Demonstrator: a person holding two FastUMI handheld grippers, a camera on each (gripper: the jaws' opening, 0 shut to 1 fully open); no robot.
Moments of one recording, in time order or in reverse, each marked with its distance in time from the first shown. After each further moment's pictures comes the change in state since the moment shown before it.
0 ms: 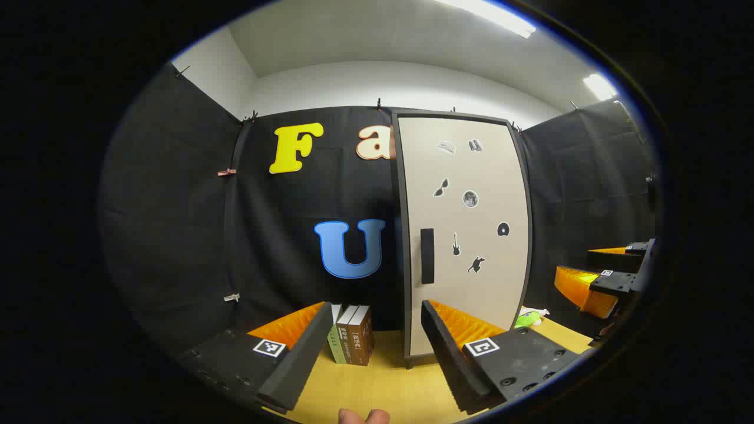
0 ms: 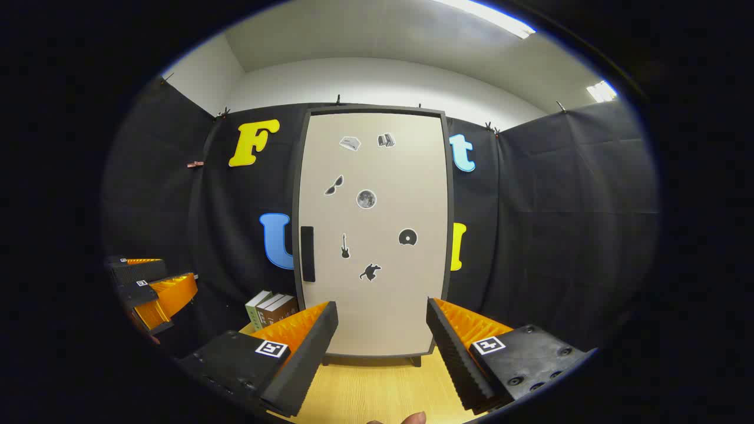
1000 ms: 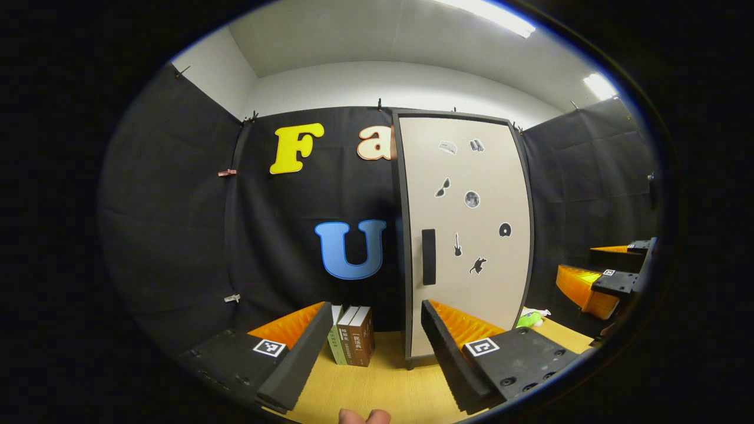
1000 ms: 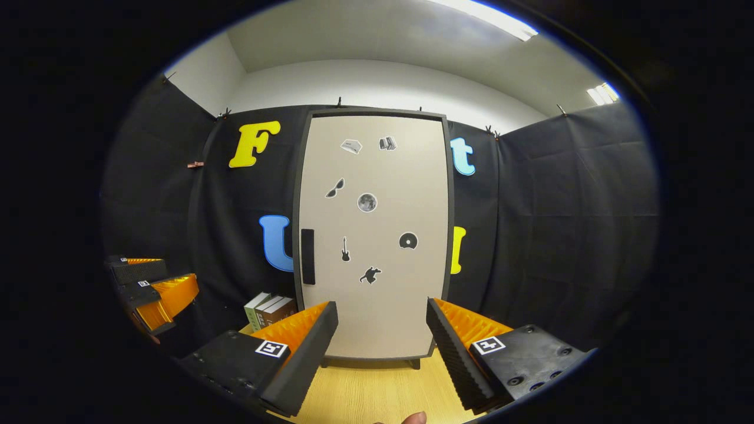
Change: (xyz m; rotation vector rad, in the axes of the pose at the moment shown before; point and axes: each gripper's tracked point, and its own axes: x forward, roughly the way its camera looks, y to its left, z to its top) left arm 0.002 0.003 0.000 0.009 -0.005 0.010; right arm 0.002 0.004 0.004 -0.003 -0.016 -0.005
